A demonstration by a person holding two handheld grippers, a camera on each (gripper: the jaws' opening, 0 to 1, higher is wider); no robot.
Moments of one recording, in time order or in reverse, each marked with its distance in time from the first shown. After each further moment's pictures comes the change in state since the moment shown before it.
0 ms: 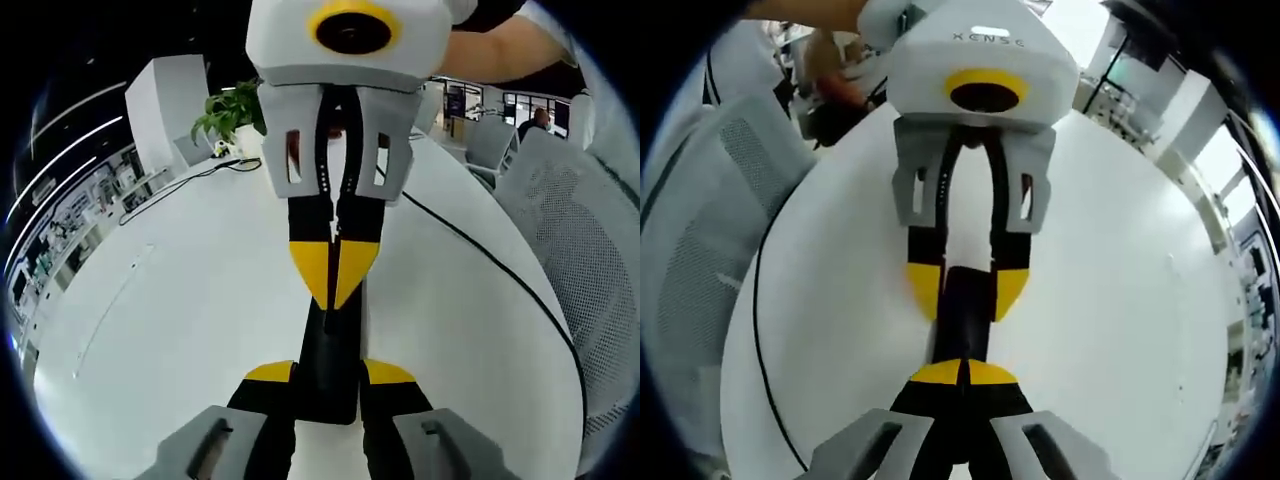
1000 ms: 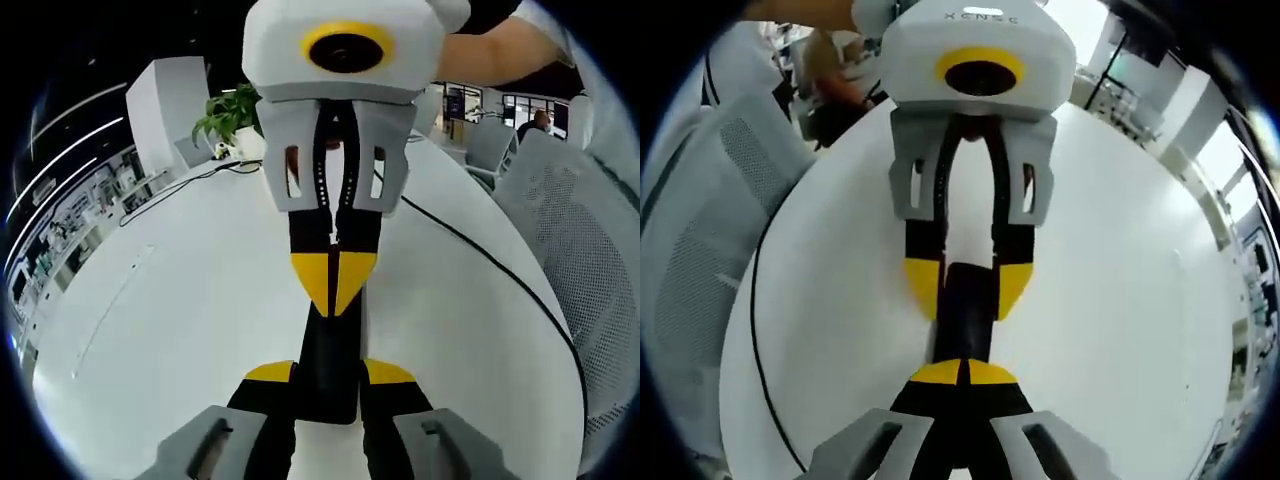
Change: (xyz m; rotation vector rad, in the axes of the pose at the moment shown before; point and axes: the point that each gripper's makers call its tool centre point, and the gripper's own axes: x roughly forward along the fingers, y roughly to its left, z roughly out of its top) left arm -0.001 -0.001 -0.001 -0.001 -0.012 -0.001; right arm 0.006 0.002 -0.001 0.006 0.002 0.016
